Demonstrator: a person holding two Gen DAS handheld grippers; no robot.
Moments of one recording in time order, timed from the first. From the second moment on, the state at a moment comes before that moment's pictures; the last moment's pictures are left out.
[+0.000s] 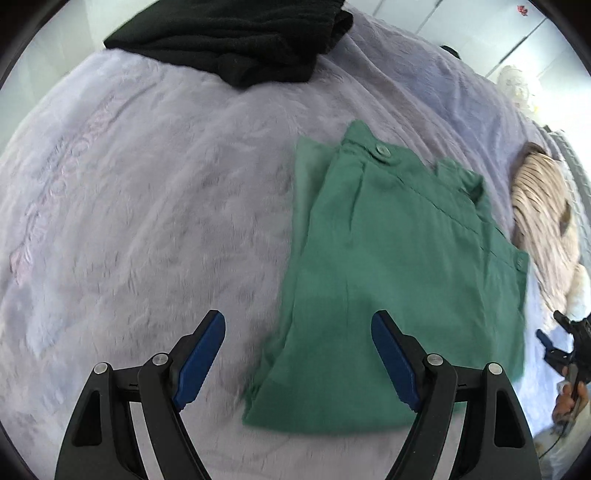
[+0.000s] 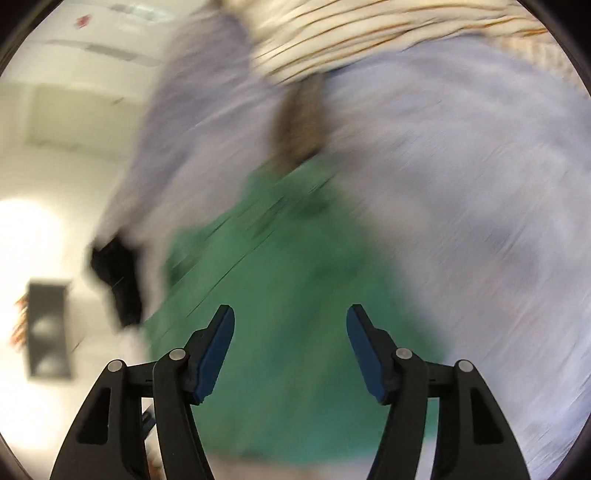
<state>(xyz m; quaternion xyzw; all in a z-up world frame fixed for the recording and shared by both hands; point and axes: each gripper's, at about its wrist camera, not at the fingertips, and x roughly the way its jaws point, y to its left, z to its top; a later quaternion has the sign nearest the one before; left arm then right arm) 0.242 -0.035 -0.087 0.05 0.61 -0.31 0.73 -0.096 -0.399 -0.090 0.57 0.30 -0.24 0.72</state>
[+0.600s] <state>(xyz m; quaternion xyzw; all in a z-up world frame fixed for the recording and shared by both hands) 0.211 -0.042 -0.113 0.06 0.64 -0.41 0.65 -0.046 -0.239 -0.194 0.71 0.28 -0.17 0.62</state>
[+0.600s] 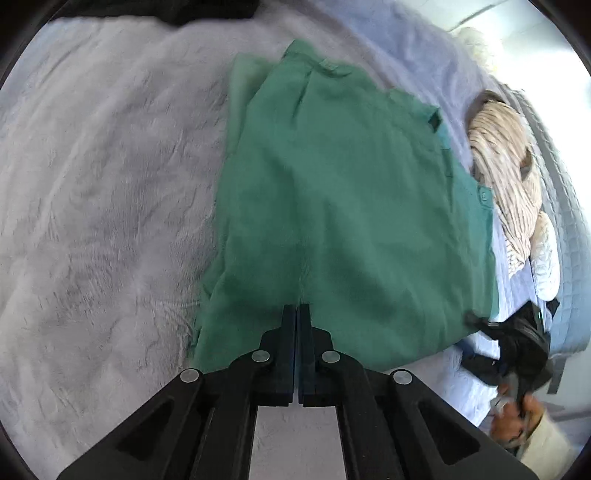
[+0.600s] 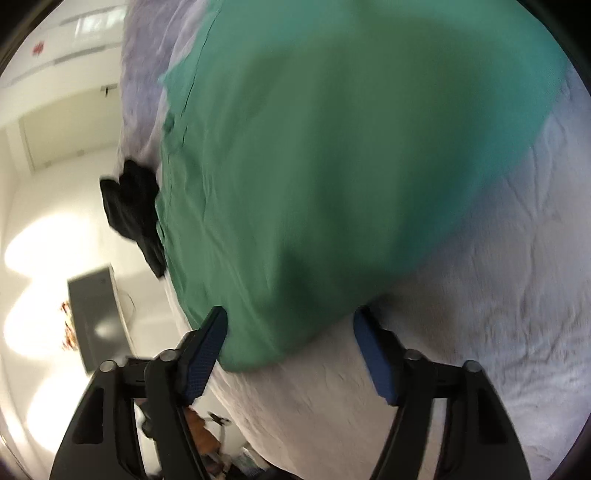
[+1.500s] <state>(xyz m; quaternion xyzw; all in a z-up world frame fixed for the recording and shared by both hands) 0.203 0.015 -0.089 0.10 0.57 -0.36 0.73 -0.054 -0.208 -0.170 0.61 0.42 -0.14 0.66</state>
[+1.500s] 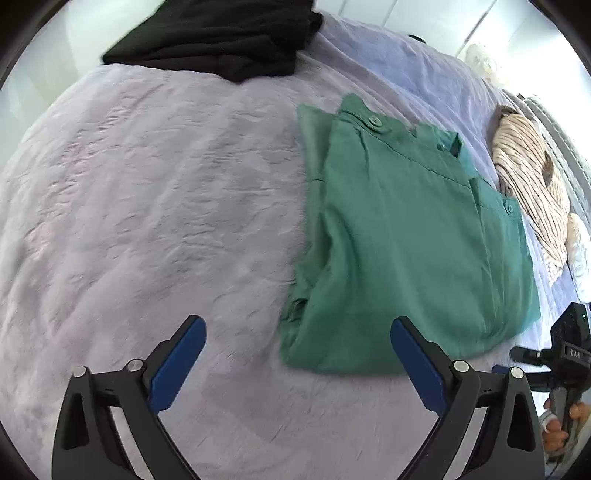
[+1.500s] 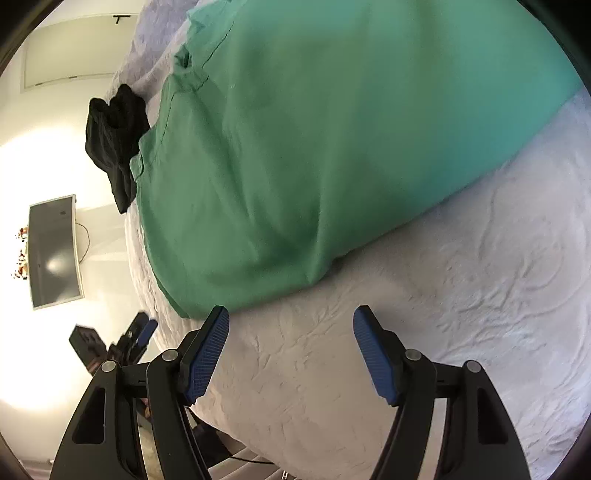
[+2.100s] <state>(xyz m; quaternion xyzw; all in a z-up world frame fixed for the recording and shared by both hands) 0.202 0.015 -0.132 0.08 0.61 -0.39 0.69 -0.027 -0.190 -0.170 0.60 0.45 -0.13 0.65</state>
